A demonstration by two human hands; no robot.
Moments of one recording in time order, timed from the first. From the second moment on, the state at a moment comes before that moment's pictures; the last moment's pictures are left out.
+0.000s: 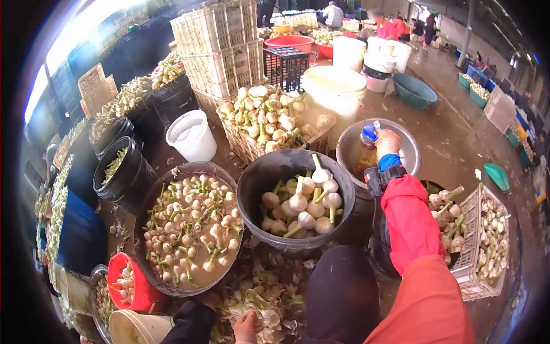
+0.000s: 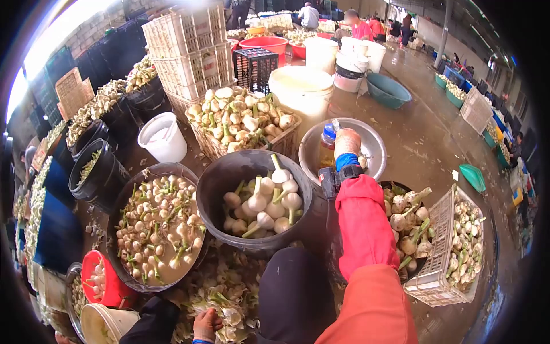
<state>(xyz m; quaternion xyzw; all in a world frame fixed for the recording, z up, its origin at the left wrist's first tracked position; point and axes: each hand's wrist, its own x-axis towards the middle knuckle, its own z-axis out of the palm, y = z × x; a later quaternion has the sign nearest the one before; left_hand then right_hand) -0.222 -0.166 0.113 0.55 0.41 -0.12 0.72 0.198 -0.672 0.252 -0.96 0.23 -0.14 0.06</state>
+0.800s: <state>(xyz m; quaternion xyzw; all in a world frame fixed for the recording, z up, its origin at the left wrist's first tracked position) -0.222 -0.170 0.101 0.52 0.37 -0.13 0.76 0.091 -0.547 0.357 -0.77 0.03 -0.20 0.61</state>
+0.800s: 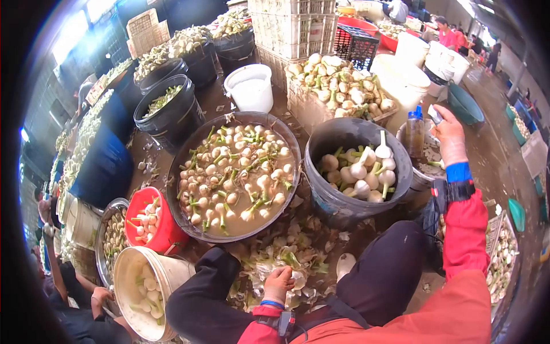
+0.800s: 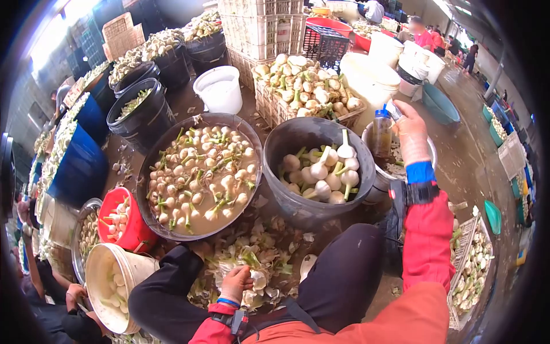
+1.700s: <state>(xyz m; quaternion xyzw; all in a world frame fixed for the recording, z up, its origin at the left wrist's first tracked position) -0.016 -0.061 0.113 0.81 0.19 0.00 0.55 -0.110 -0.292 0.170 -0.74 -0.04 0.16 0.65</state>
